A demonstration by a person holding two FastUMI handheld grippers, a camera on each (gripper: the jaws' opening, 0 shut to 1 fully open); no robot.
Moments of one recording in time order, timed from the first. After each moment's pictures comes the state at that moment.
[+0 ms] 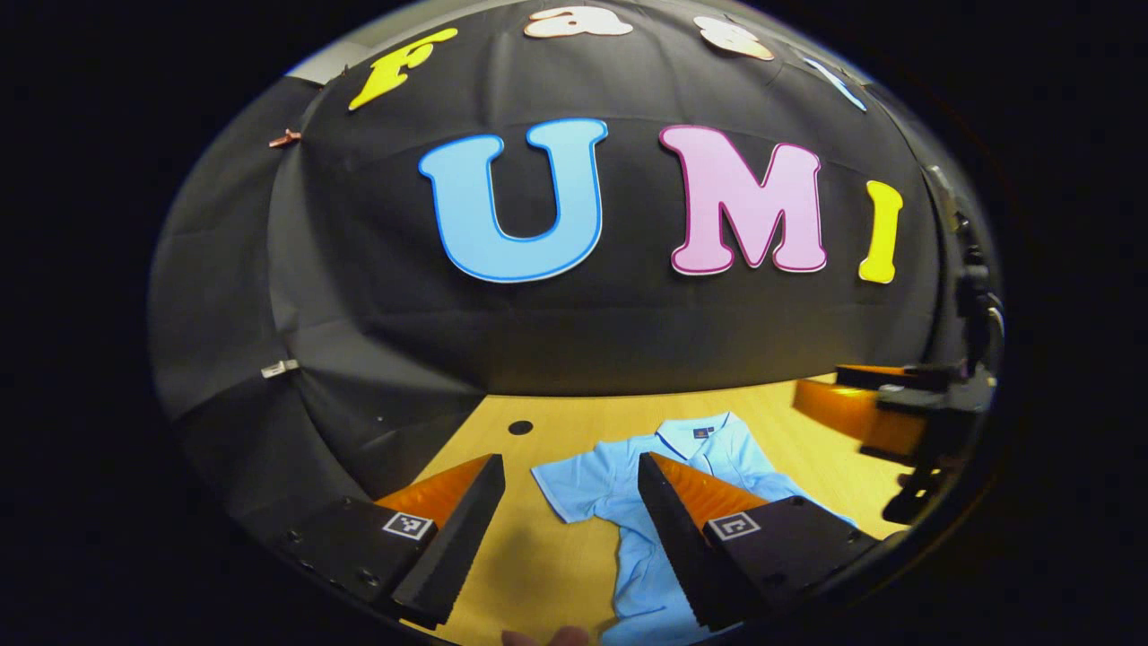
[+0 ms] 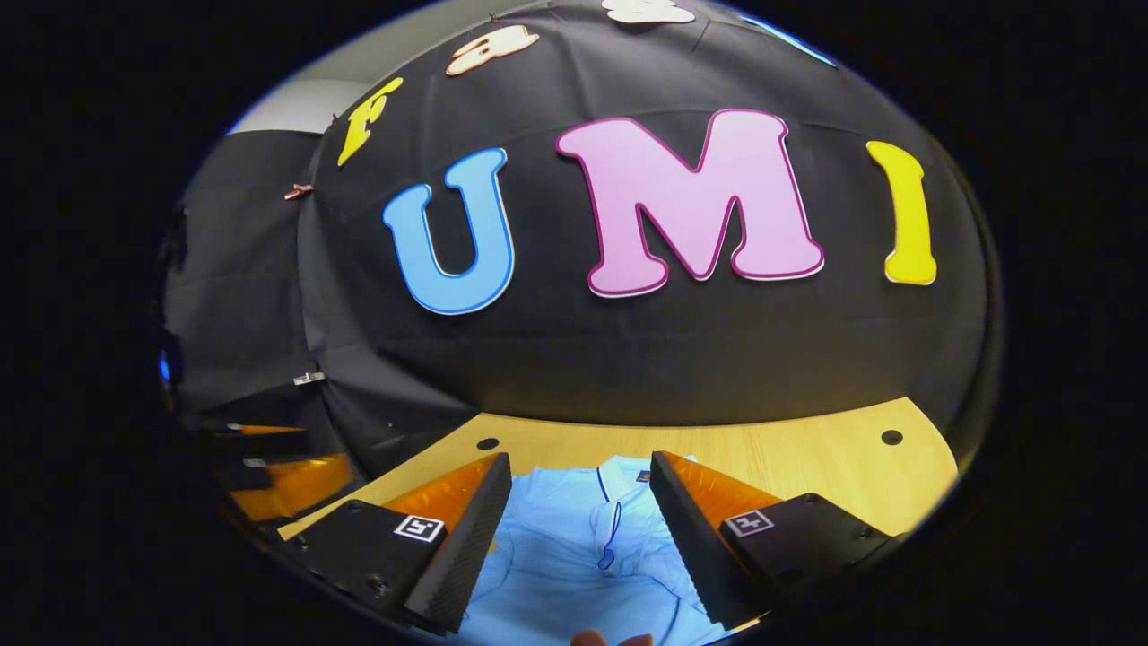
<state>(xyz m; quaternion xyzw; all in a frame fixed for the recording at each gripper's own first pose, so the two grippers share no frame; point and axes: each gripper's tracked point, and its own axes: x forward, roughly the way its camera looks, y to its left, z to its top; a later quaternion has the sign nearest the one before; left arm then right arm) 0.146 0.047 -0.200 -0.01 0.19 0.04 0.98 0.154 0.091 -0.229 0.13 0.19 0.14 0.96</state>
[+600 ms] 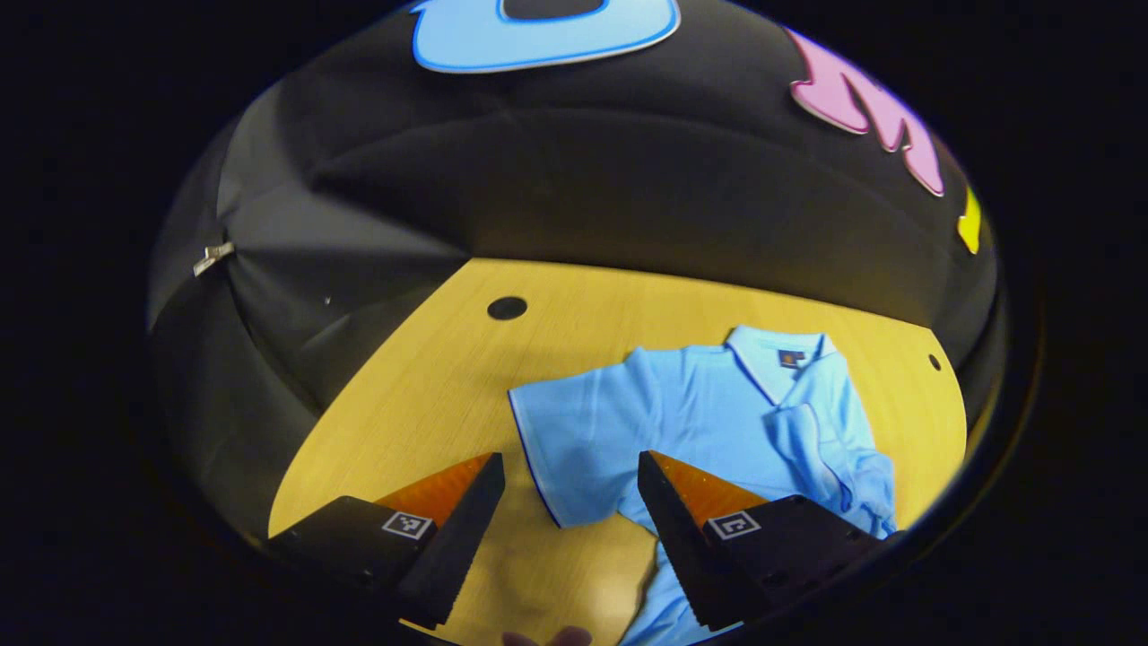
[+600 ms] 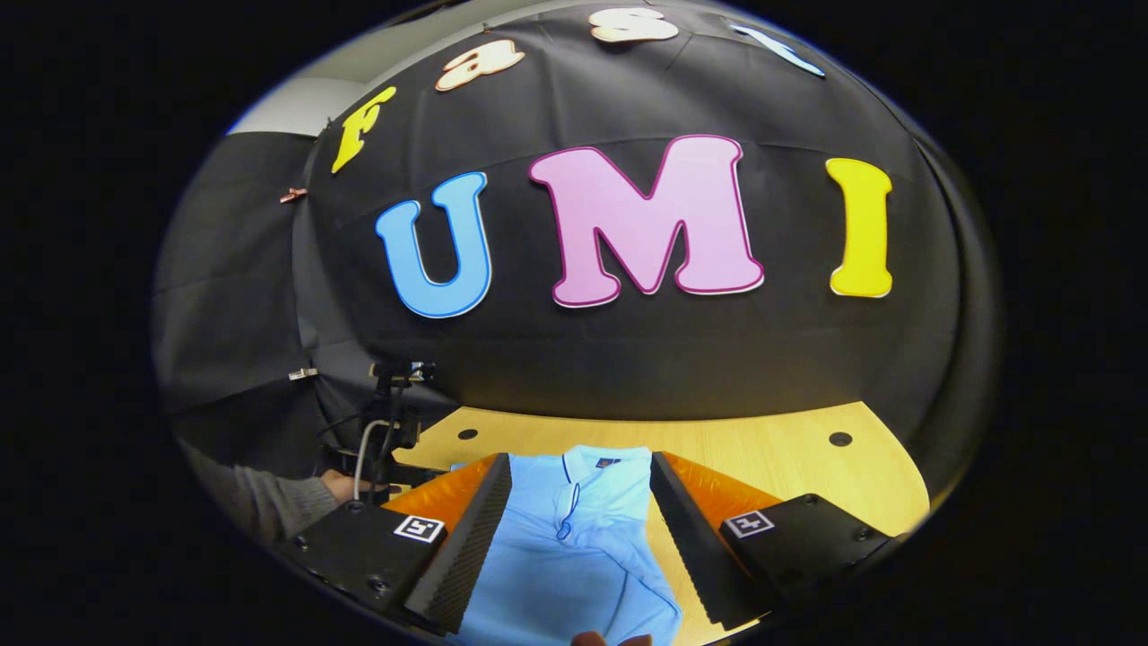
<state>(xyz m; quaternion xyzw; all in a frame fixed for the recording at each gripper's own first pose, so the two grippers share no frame) 0.264 0.084 -0.403 -0.08 0.40 0.09 0.91 0.107 0.024 -0.211 0.12 0.20 0.11 0.97</state>
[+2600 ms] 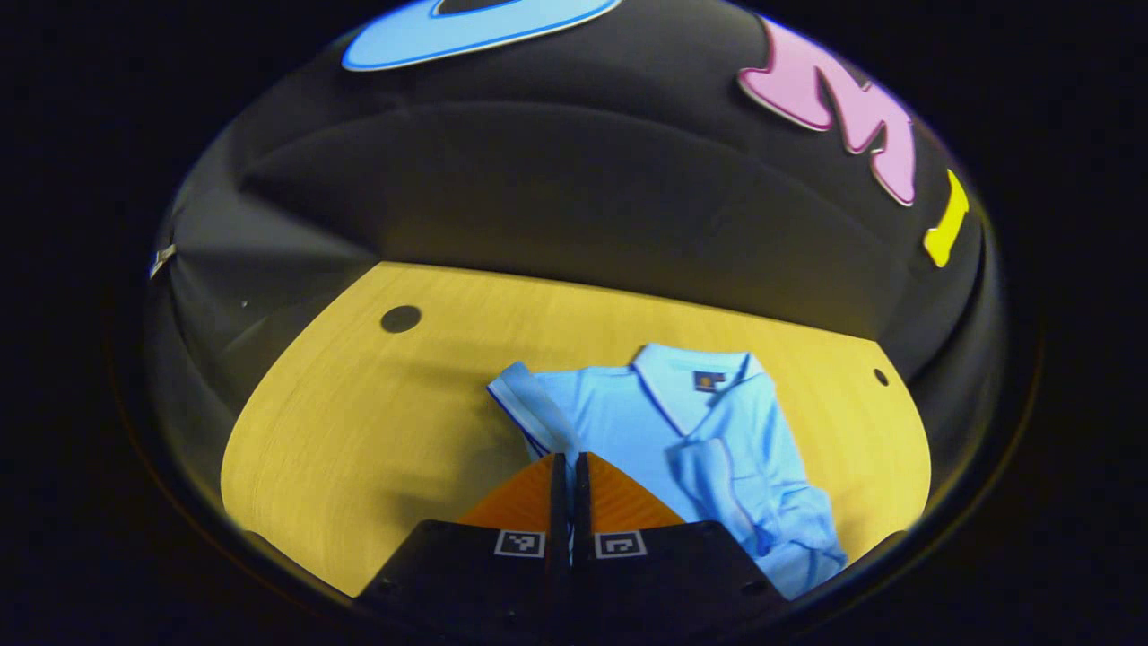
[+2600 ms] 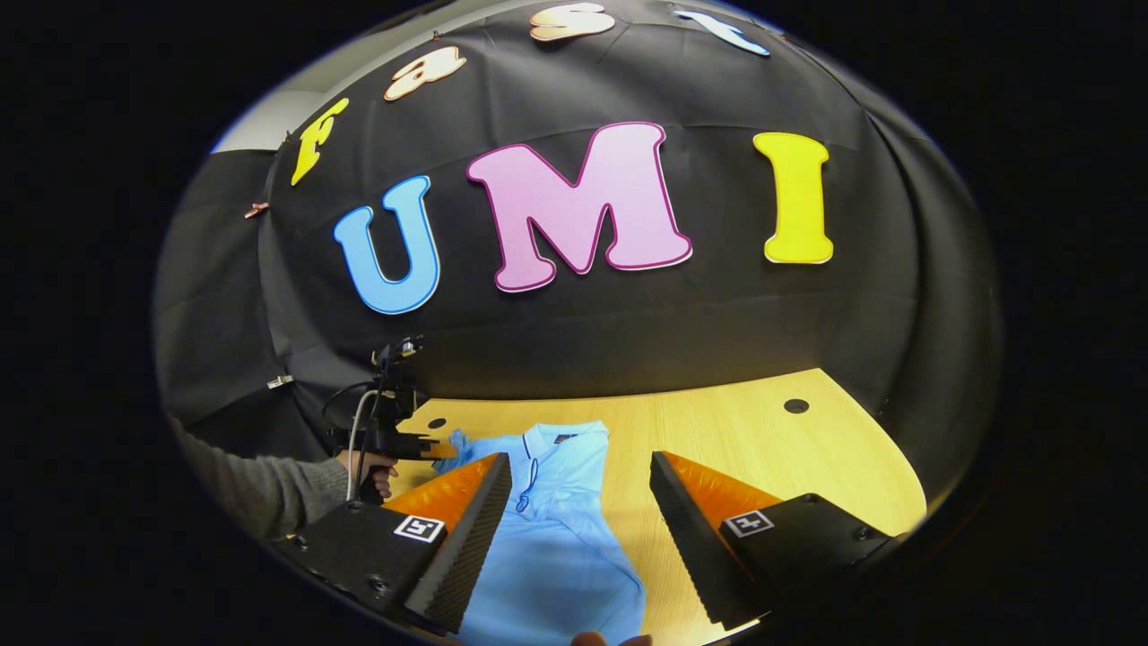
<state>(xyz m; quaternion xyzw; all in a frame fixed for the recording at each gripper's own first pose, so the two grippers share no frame) 0.310 -0.025 -0.371 -0.11 0.36 -0.04 0.93 0.069 -0.036 -0.229 0.14 0.23 0.06 0.96</state>
